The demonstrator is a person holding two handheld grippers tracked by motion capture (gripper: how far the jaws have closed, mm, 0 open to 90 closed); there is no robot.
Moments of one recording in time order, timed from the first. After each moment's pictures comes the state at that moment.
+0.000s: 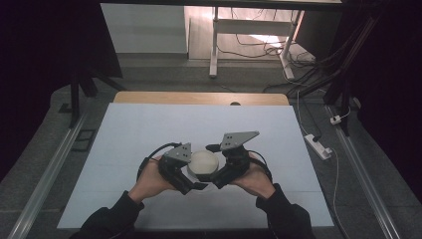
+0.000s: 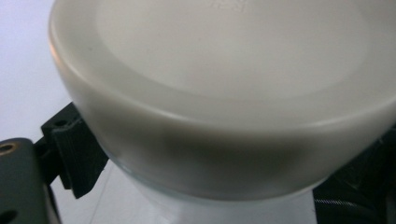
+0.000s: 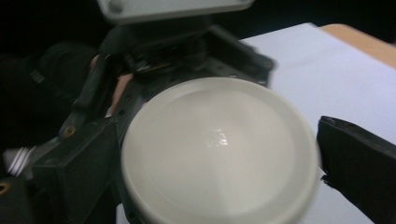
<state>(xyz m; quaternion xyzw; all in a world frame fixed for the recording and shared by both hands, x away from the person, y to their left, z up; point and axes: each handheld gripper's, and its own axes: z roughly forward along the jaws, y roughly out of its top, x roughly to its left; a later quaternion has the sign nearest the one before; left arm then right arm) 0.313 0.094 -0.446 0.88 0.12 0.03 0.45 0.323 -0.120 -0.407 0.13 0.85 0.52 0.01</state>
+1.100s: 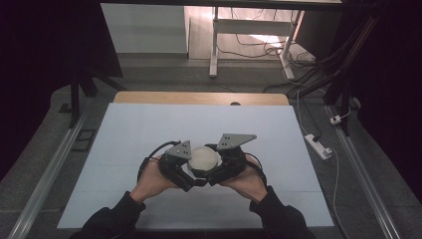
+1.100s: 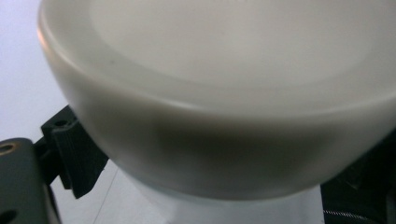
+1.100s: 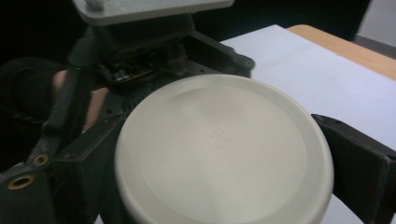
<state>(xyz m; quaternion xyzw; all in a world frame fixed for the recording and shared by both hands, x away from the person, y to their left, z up) 0.316 0.094 -0.450 0.88 0.13 0.03 0.45 0.320 -0.110 -0.416 0.16 0.84 0.52 0.04</state>
